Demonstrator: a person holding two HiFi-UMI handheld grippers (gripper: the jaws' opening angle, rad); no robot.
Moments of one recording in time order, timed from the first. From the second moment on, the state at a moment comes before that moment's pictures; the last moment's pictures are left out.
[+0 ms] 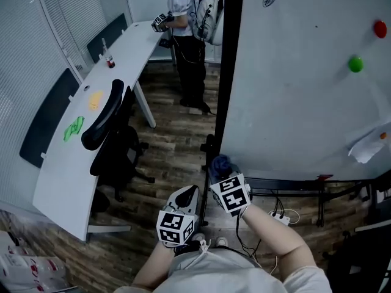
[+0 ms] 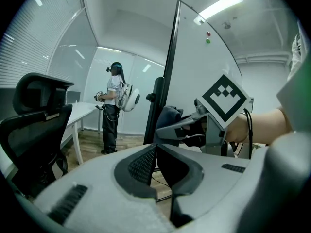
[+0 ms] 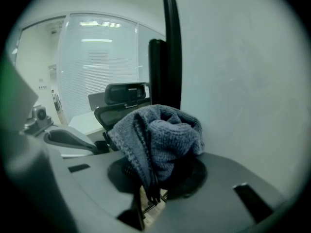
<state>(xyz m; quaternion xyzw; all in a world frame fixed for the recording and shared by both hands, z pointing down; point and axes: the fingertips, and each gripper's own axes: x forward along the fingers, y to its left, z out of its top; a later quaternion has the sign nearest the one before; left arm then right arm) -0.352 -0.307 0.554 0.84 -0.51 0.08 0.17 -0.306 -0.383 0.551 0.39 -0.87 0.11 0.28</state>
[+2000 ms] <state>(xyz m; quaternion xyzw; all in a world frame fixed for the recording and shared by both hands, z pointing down) -0.323 -0.370 0.317 0.87 -0.49 -0.03 -0.06 -0.318 -0.389 0.171 0.39 -0.91 -0.13 0.09</state>
